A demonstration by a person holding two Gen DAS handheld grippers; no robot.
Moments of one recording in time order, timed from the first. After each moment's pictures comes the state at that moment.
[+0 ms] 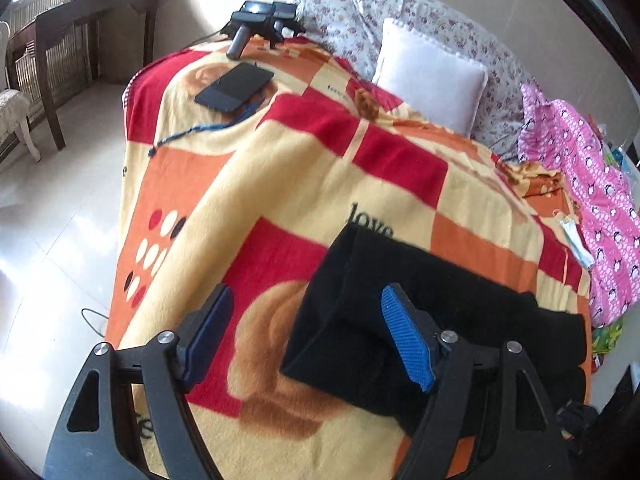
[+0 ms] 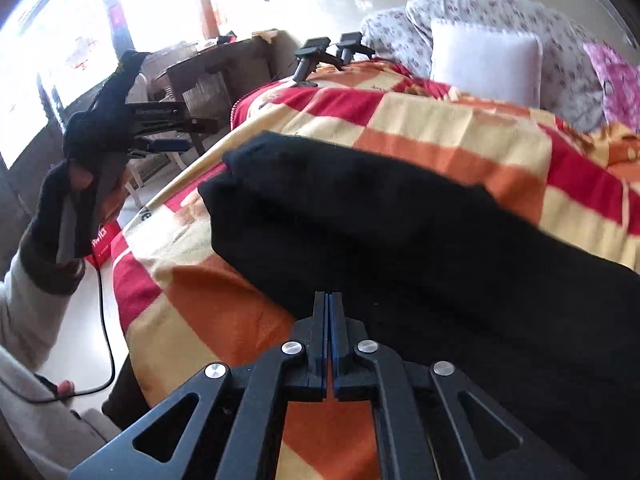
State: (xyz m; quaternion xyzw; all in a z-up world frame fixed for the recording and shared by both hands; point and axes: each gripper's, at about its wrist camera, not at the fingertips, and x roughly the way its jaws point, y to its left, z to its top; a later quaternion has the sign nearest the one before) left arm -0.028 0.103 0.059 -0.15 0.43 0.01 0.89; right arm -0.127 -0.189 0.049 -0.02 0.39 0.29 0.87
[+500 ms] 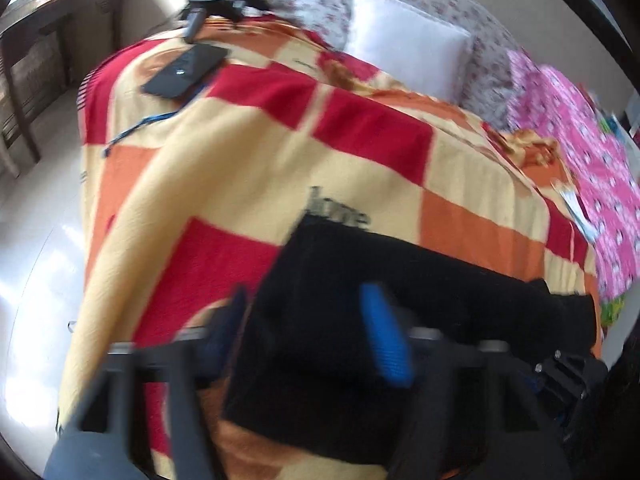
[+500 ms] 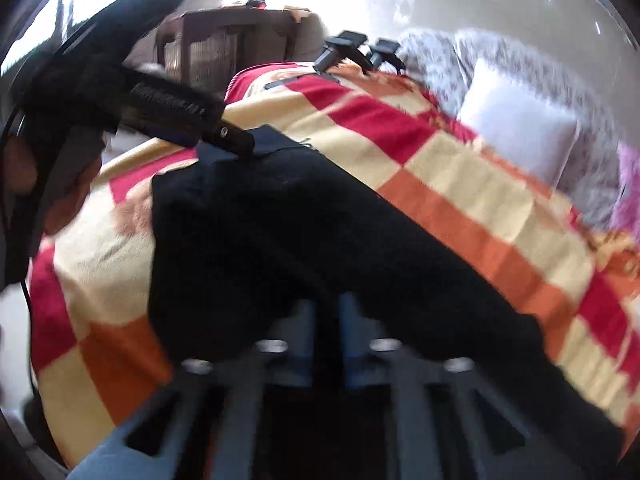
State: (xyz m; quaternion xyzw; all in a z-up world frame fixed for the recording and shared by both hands) left arm 0.012 0.061 0.036 -0.11 0.46 -0.04 0.88; right arm -0.055 -0.111 0.032 -0.12 0.38 0.28 0.87
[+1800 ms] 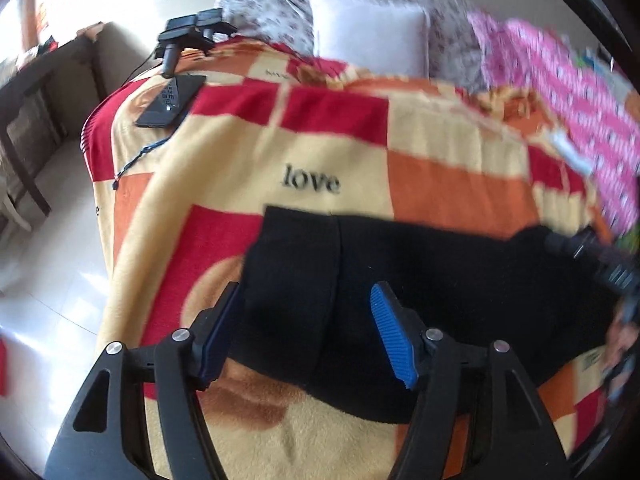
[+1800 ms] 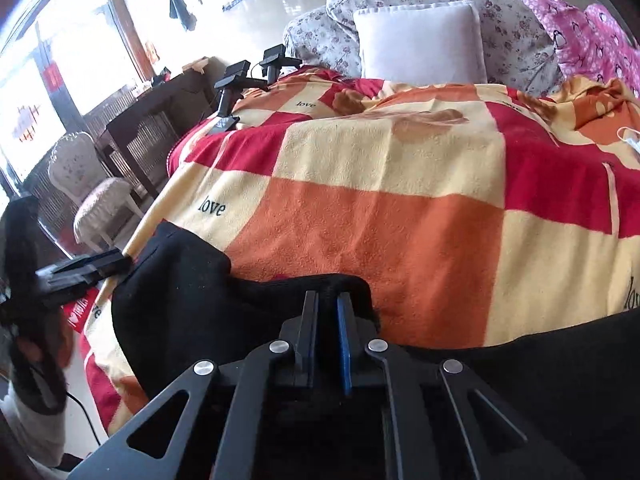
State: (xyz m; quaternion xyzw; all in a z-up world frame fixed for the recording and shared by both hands) left arm -0.034 0.033 0.040 0.00 0.44 -0.04 0.90; right arm -0.037 -0.233 0.052 0.05 0.41 0.20 0.89
